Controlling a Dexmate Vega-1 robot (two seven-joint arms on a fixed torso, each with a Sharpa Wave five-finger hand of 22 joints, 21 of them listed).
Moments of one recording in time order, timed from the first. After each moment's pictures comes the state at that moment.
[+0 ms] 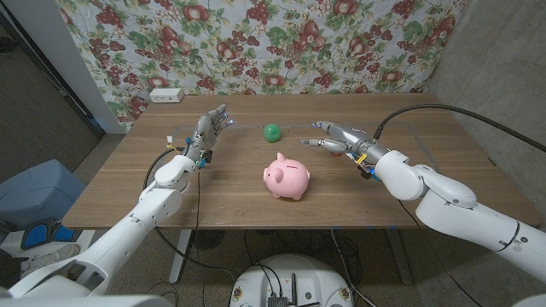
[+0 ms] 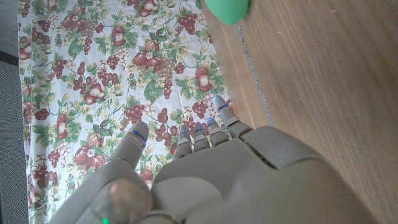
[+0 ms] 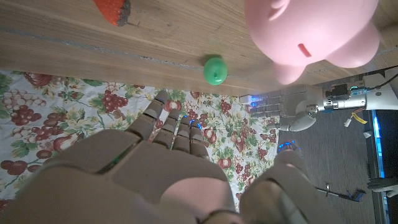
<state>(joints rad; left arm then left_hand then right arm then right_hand) 0.88 0.57 0.34 -1.35 -0.66 -0.32 -0.08 0.06 0.09 0.74 -0.05 0.18 0.07 -0.01 0.18 0.17 0.01 -0.02 0.19 0.17 0.02 -0.03 0.19 0.18 0.04 0.00 0.61 0.16 -1.05 -1.00 -0.51 -2.30 -0.38 -0.40 0.02 0.18 -0.10 0.33 -0.16 0.23 0.11 0.07 0.18 0.19 0.11 -0.01 0.19 0.22 0.07 -0.01 0.25 0.28 0.23 0.07 0.30 0.18</state>
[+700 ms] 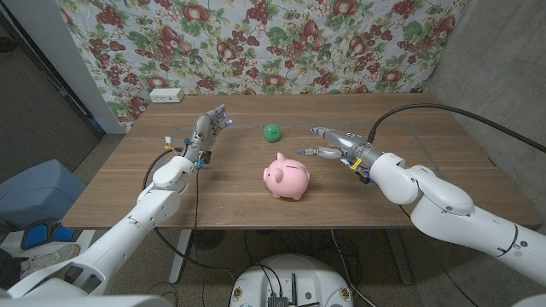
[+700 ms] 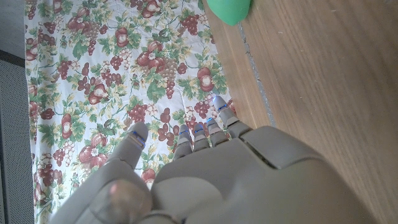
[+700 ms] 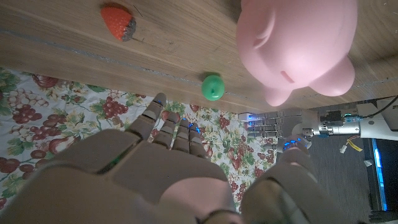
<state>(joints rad) 0.89 0.57 0.34 -1.35 -0.66 -0.34 -0.09 0.05 0.09 0.74 -0.05 0.18 0.07 -0.01 0.18 0.17 0.01 -0.02 0.19 0.17 0.02 -0.03 0.19 0.18 0.04 0.01 0.60 0.16 -1.02 -1.01 -0.59 -2.38 -0.50 -0.54 0.14 0.22 -0.14 0.32 -0.17 0.26 0.05 0.08 0.18 0.19 0.06 0.00 0.19 0.22 0.02 0.00 0.22 0.28 0.20 0.08 0.27 0.18</state>
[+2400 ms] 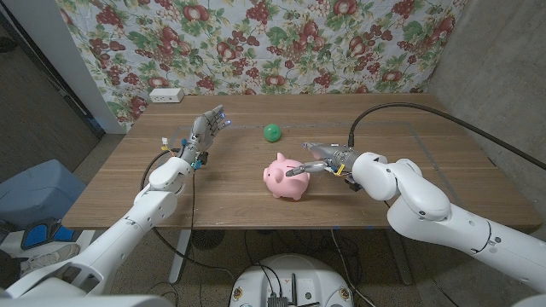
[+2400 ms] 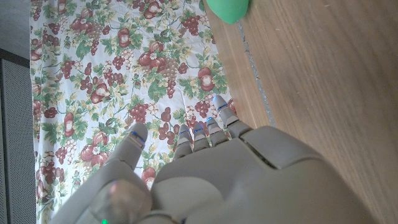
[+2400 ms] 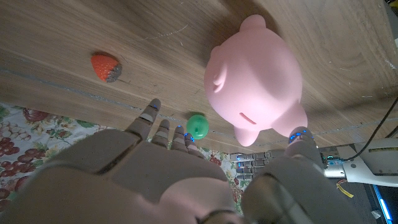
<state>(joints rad) 0.89 0.58 0.33 -1.33 -0.68 -0.36 -0.13 0.04 0.08 0.74 -0.05 0.18 0.07 -0.01 0.18 0.17 0.02 -0.03 0.19 0.17 0.03 -0.03 0.19 0.18 0.05 0.01 0.57 0.17 -0.85 -0.92 -0.80 -2.45 -0.73 -0.78 0.55 0.33 -0.16 0.26 -0.16 0.31 -0.13 0.12 0.18 0.20 -0.08 0.06 0.19 0.24 -0.10 0.08 0.20 0.28 0.12 0.13 0.22 0.18</state>
